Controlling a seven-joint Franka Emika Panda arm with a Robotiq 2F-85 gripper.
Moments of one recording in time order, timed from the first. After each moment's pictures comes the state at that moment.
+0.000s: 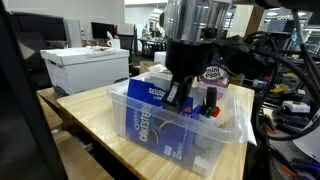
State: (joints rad) arm 0.44 0.13 0.33 -2.19 -0.28 2.29 0.85
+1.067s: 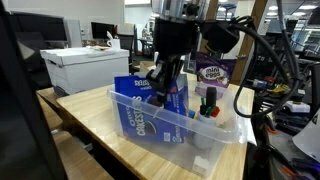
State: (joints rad) arm 0.43 0.13 0.29 -2.12 -0.31 2.26 0.85
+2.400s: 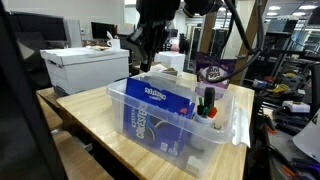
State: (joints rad) arm 0.43 0.13 0.26 -1.99 -0.43 2.21 0.85
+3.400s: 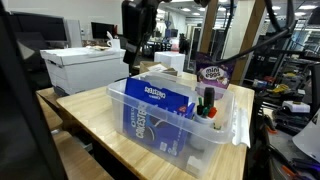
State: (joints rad) arm 0.38 0.07 0.30 -2.05 0.00 2.43 0.25
